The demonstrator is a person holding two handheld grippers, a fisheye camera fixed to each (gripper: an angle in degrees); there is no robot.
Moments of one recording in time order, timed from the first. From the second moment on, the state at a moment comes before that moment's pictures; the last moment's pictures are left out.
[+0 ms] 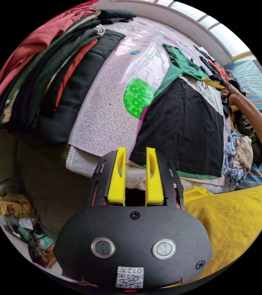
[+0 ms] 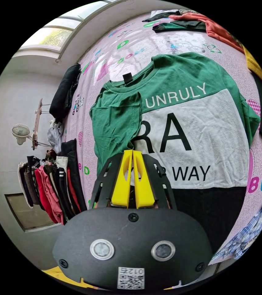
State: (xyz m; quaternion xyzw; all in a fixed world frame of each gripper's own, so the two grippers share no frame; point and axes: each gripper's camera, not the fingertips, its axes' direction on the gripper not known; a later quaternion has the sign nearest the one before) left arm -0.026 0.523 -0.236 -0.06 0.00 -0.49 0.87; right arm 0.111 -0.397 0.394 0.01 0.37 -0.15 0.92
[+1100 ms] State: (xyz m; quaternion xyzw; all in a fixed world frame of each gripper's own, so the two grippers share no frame) left arm 0.073 0.316 -0.189 -0.20 -0.03 -0.07 0.98; right arm 0.095 -0.399 0.366 -0.02 0.39 -0.20 0.90
